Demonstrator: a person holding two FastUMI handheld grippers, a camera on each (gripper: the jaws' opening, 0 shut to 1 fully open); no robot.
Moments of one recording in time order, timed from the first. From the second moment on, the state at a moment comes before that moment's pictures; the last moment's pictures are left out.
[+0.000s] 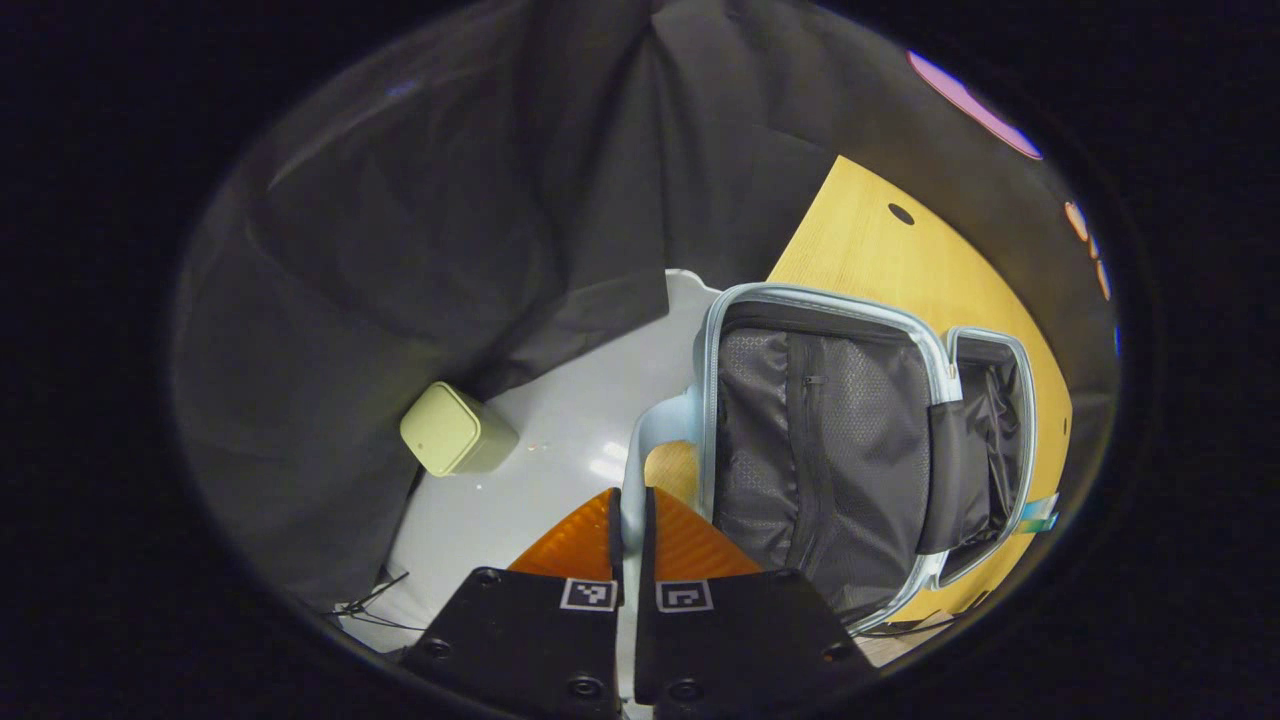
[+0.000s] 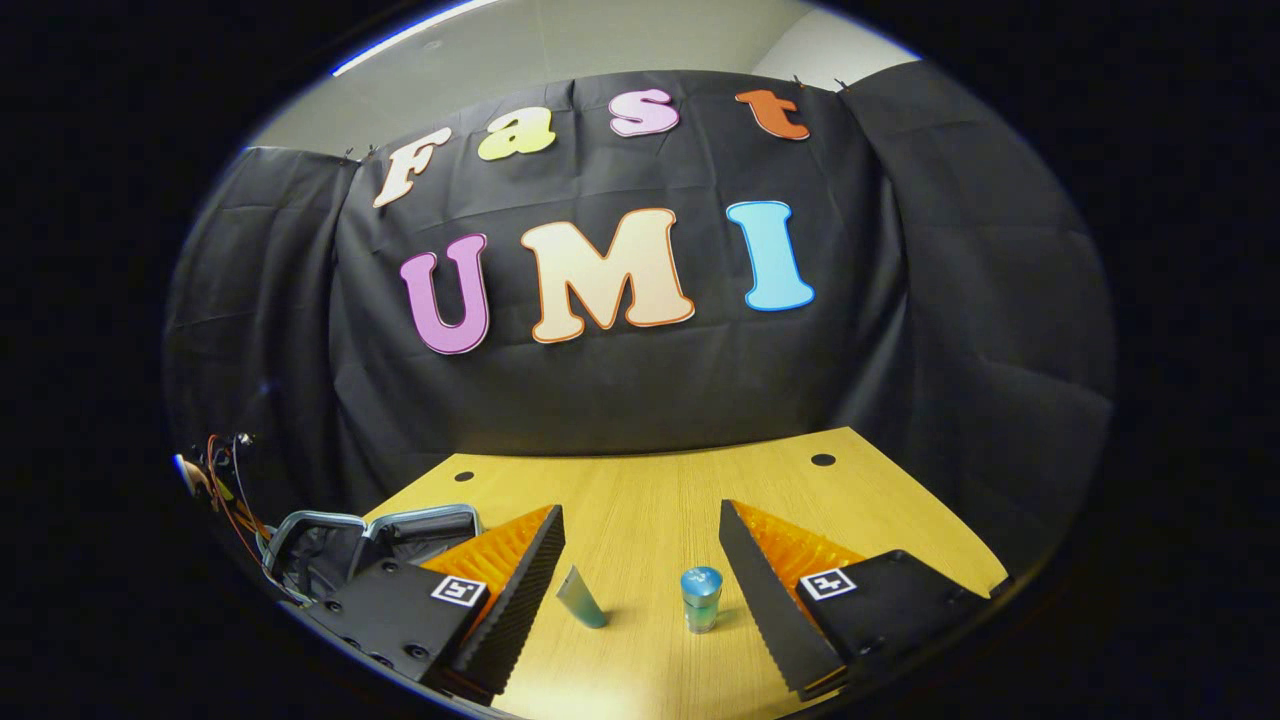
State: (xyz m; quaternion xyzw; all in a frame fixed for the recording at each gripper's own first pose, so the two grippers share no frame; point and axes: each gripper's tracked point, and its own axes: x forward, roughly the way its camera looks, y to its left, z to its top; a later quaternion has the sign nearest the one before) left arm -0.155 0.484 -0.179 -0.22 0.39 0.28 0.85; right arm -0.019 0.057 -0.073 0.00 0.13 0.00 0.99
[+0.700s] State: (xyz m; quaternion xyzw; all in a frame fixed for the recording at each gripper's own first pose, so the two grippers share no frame) left arm -0.160 0.345 -0.110 -0.07 0.38 0.23 0.89; right arm -0.036 0.034 -0.095 0.01 0.16 0.02 0.99
